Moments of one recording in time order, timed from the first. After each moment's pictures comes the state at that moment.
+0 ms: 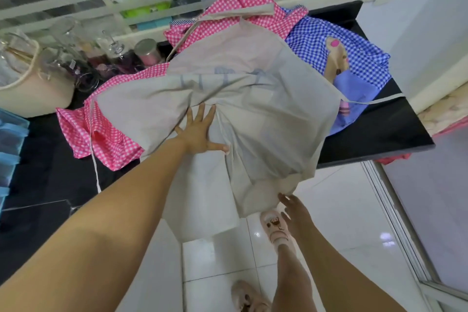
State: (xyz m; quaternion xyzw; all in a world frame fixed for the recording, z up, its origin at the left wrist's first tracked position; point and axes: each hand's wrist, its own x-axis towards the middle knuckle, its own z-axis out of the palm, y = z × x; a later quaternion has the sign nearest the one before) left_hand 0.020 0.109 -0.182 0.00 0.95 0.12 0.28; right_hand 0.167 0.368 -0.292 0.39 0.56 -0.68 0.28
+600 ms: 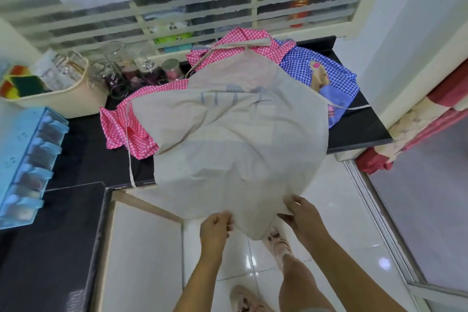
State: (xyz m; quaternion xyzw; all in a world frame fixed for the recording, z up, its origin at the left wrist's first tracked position) left_hand 0.286 0.178 -0.192 -0.42 0.67 0.60 0.11; right_hand 0.245 0.372 -0.172 0.31 0.56 -0.74 0.22
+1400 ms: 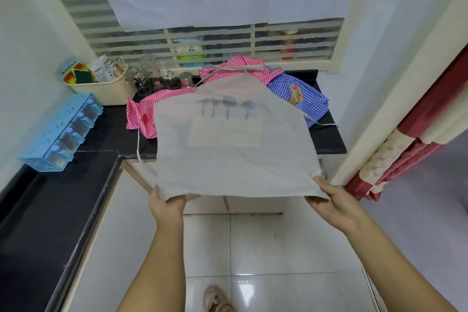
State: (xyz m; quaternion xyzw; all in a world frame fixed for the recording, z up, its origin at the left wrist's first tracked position) left_hand 0.344 0.201 -0.103 -0.36 0.09 0.89 -0.25; right_hand 0.285 0.542 -0.071 0.22 0.32 -0.88 0.26
